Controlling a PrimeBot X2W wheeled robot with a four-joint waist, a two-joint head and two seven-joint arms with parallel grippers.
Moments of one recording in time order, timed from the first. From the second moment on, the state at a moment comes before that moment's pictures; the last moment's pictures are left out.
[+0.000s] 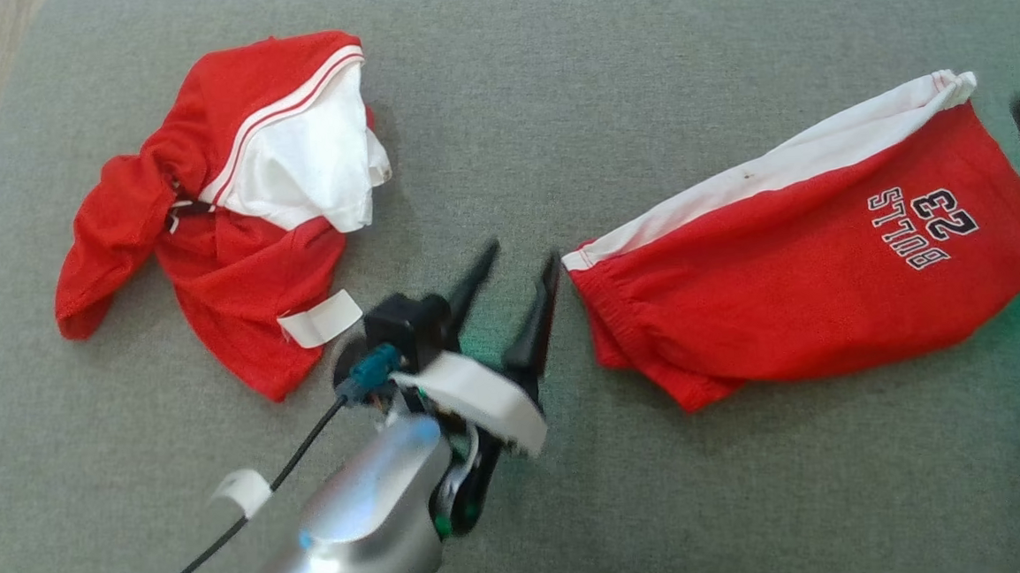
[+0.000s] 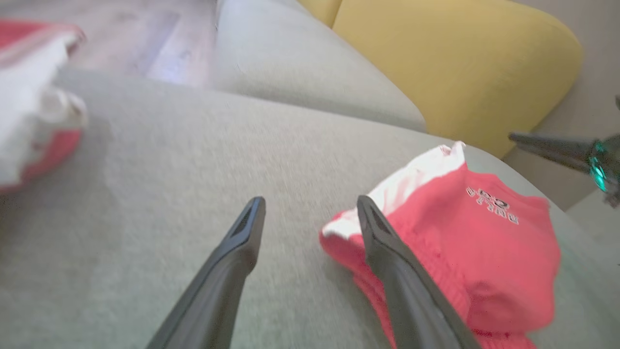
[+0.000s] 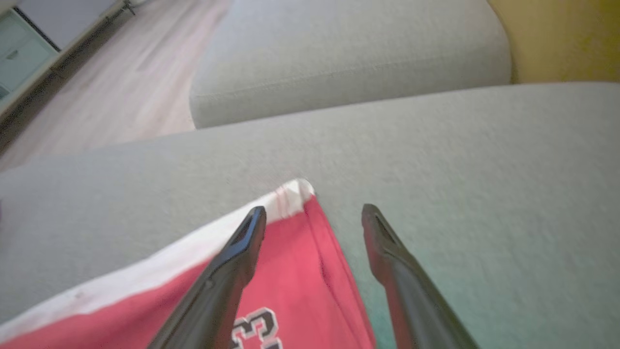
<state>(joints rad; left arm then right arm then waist) -0.60 0.05 -0.89 0.60 -0.80 0.01 -0.25 -0.50 -0.51 0.05 0.51 0.65 0.13 0.35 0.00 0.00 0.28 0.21</state>
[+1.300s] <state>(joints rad) -0.11 0.05 -0.53 0.05 -0.16 0.21 -0.26 -0.44 -0.58 0.06 0.93 0.67 0.13 0.18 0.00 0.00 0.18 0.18</state>
